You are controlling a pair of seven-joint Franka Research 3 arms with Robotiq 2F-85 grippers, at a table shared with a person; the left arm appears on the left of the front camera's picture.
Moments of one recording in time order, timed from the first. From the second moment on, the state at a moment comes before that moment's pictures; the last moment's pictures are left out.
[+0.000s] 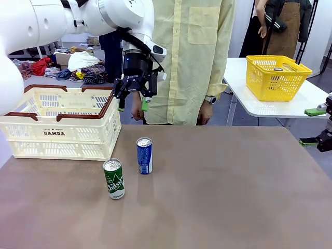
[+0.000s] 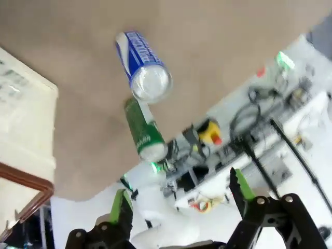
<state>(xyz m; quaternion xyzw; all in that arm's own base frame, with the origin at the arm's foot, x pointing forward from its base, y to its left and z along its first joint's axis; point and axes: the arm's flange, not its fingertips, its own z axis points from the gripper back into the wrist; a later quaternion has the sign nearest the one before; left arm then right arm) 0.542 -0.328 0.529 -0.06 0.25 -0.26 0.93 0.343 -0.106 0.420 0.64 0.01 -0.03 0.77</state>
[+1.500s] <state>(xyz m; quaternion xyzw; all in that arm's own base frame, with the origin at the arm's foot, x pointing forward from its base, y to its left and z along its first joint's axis) 0.394 -0.333 0.464 0.03 -0.05 0.03 1.00 0.343 -0.106 0.420 0.64 0.01 -0.03 0.77</state>
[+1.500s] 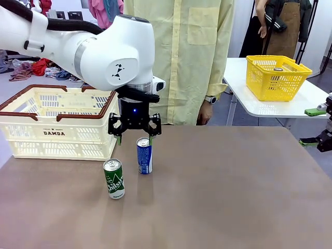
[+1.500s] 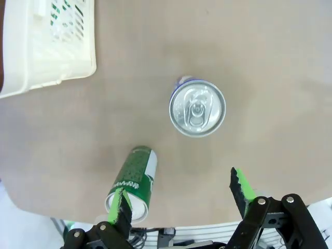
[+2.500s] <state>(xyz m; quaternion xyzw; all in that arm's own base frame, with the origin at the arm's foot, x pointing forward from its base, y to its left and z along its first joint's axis) 0.482 -0.333 0.402 -0.03 0.03 -0.04 1.00 0.343 -0.106 0.420 0.64 0.01 -0.03 0.77</state>
